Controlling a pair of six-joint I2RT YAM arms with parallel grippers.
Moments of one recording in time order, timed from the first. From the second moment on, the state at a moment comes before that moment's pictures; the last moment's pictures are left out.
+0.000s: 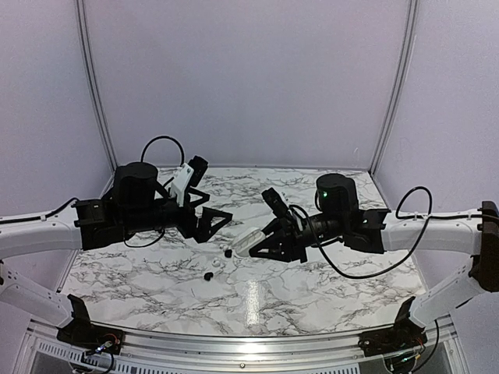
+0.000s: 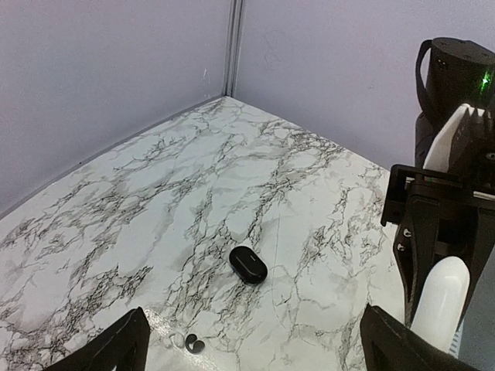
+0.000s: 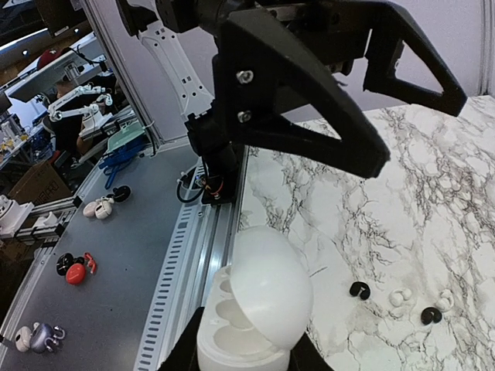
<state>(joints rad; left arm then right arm) -0.95 1.23 0.90 0.01 0.05 -0.12 0.88 1.38 0.84 0.21 -0.86 0.04</state>
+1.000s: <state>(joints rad) -0.98 1.26 0.83 0.05 0.34 -0.18 0.86 1.41 0.84 0.22 -0.85 0.04</state>
